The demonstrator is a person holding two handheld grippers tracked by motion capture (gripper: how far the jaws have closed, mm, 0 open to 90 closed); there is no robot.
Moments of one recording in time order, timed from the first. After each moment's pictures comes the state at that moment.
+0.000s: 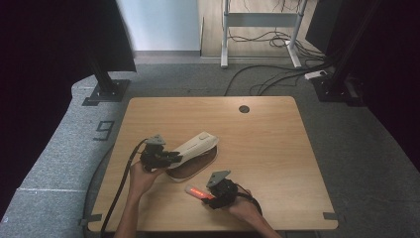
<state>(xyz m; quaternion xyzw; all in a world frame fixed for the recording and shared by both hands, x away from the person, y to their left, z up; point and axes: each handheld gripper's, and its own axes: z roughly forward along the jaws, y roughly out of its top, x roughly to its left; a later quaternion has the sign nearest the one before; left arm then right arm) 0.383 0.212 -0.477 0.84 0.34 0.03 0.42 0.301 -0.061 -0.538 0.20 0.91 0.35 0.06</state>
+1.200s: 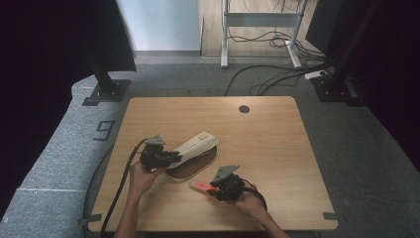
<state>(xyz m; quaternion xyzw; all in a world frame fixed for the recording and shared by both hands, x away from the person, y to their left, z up) 0.382 0.212 -0.476 0.84 0.34 0.04 0.42 0.310 -0.080 -0.522 0.20 0.90 0.38 0.06</state>
